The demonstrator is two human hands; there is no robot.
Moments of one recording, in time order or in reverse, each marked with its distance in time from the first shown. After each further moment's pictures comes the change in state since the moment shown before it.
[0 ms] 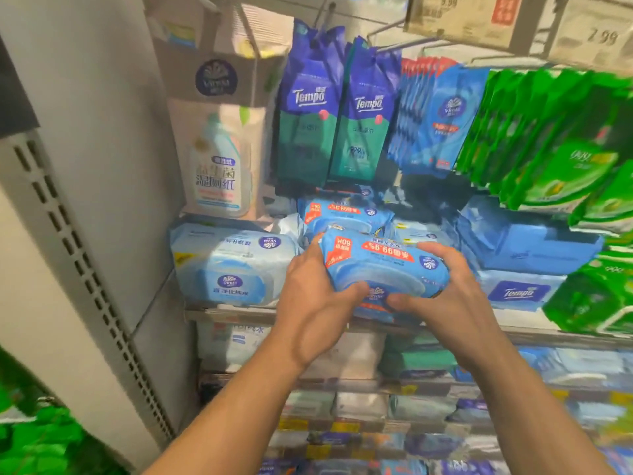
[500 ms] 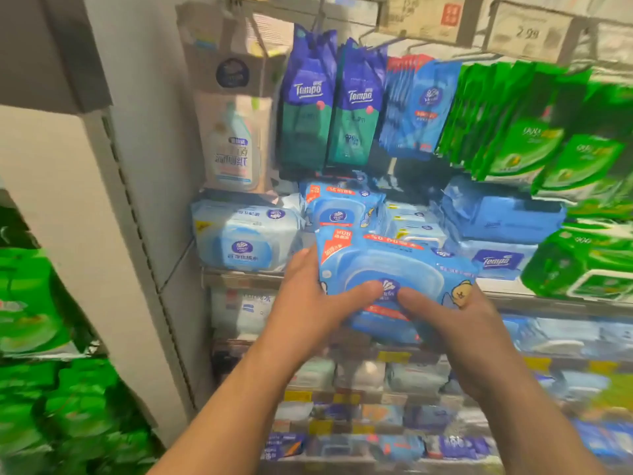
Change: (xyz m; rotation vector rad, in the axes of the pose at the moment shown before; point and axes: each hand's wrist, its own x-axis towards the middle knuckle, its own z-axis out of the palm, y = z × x) left_hand -0.090 0.035 -0.019 -0.110 -0.077 -0.007; right_hand -0.107 -0.019 -0.016 0.426 -0.039 0.220
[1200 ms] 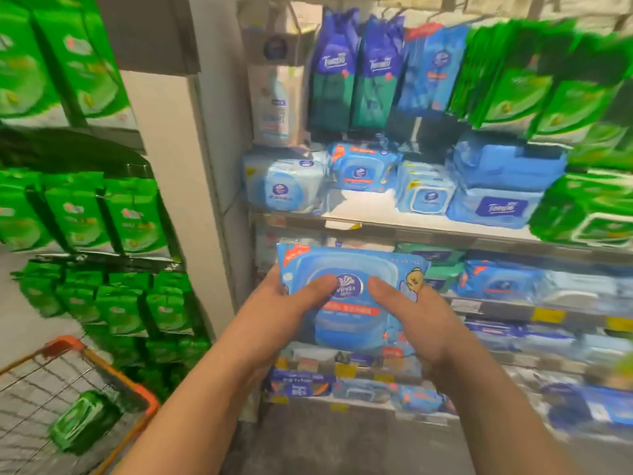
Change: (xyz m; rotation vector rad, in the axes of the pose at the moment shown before) left_hand -0.171 0.022 -0.027 -0.291 0.051 -0.351; right_hand -0.128 0.031 0.010 0.065 -0.374 0.121
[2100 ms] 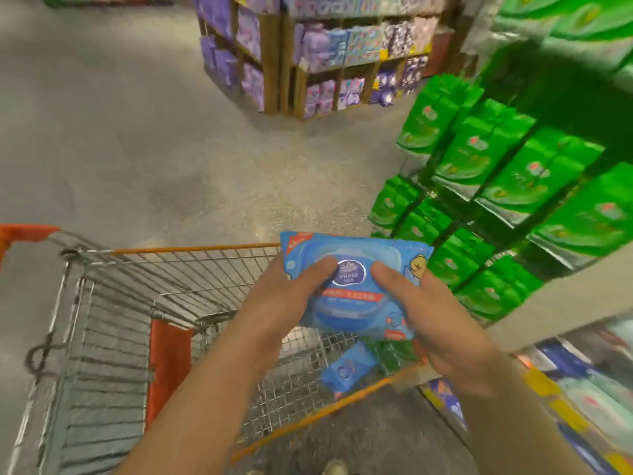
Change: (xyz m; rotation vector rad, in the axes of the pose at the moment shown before) left_hand -0.242 -0.055 -0.434 -0.213 0.843 -0.055; right_hand -0.030 0.069 0.514 -0.084 -0.719 0.213
